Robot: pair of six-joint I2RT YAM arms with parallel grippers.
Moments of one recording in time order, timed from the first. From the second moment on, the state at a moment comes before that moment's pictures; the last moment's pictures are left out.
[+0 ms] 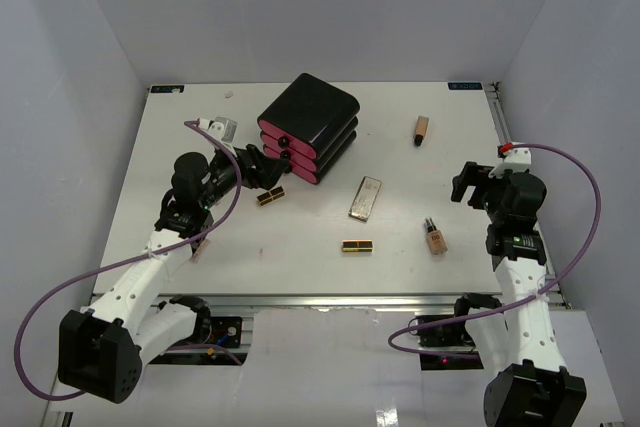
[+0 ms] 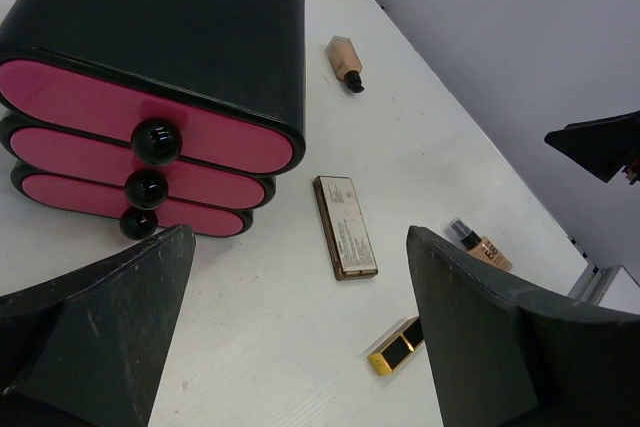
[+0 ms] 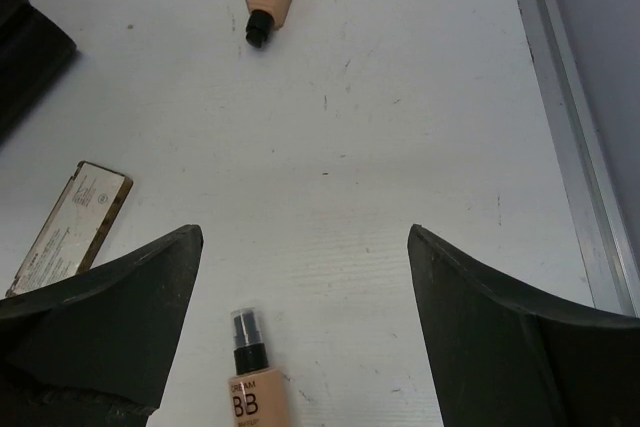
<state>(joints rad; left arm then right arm) -0.31 1.00 0.67 0.26 0.38 -0.40 -0.14 0.74 0.56 -0.16 -0.15 0.07</state>
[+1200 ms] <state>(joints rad) -0.18 1.47 0.96 0.15 0.57 -0.74 -0.15 0.66 0.59 -0.35 -0.87 -0.52</state>
